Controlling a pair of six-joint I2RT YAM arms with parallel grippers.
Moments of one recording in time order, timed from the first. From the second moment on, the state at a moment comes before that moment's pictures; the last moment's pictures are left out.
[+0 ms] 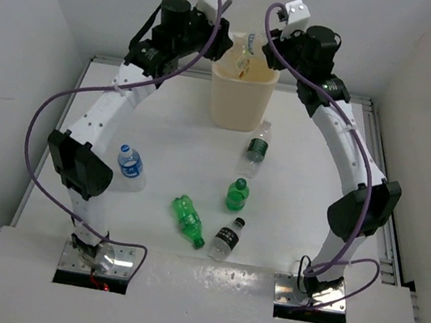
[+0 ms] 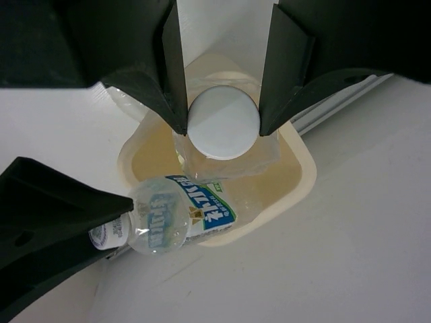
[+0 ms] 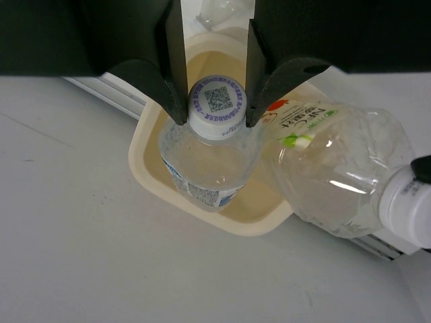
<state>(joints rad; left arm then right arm) -0.40 1.83 2.10 -0.35 0.24 0.07 0.35 1.82 1.91 -0.21 -0.11 -0.18</state>
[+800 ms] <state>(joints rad) -0.49 1.84 1.98 -0.20 0.01 0.16 0.40 2.03 2.17 -0.40 -0.01 -0.19</state>
